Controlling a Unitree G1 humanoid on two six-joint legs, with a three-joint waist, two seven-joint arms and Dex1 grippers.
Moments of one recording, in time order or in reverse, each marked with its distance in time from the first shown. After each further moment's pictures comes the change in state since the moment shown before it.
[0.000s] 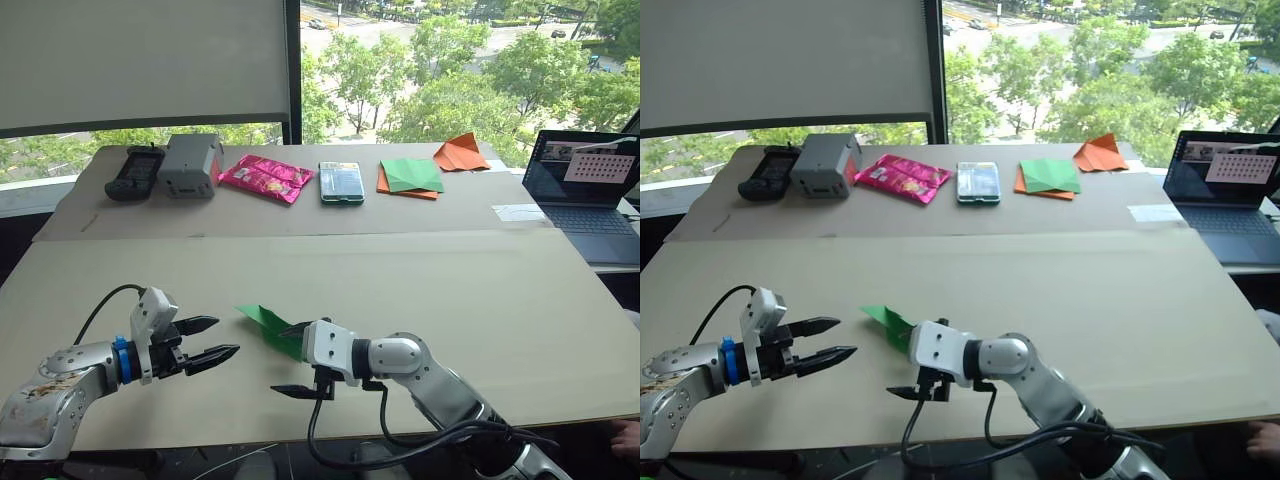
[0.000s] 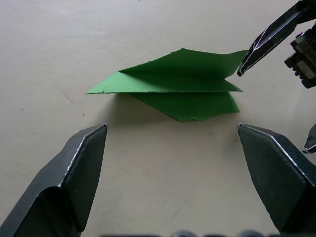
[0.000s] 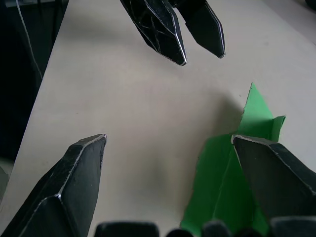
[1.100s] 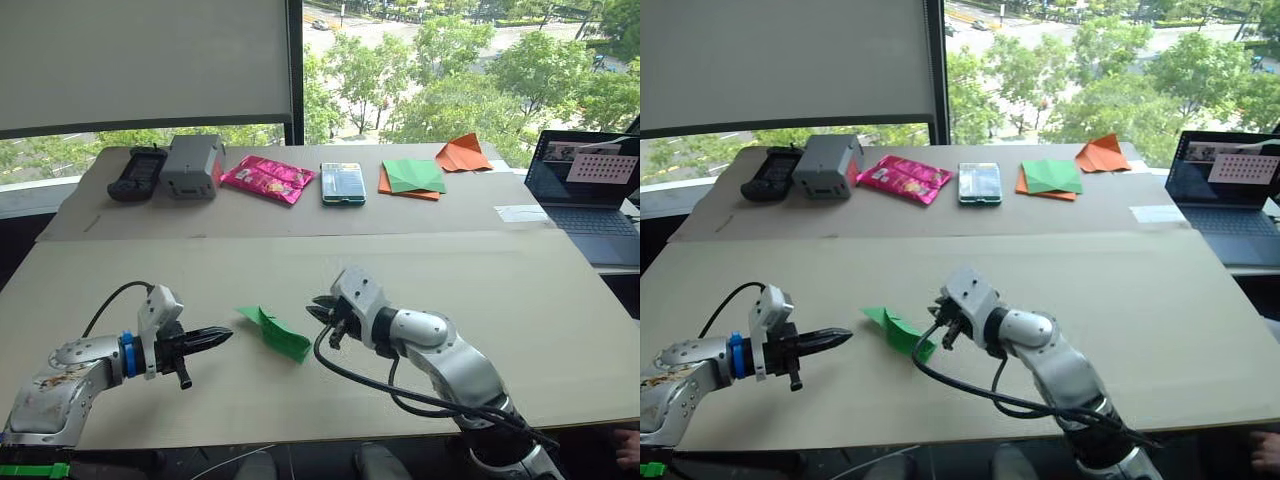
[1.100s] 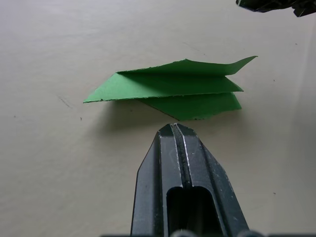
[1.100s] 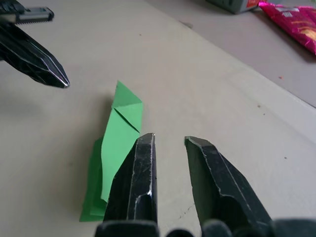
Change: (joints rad) left arm -0.034 -0.006 -0.032 0.051 0.039 -0.035 -0.067; right arm 0.019 0.005 -0.272 -0.308 0.124 0.444 -0.159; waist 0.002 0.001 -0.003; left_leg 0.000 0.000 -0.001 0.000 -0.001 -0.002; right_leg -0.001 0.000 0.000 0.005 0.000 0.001
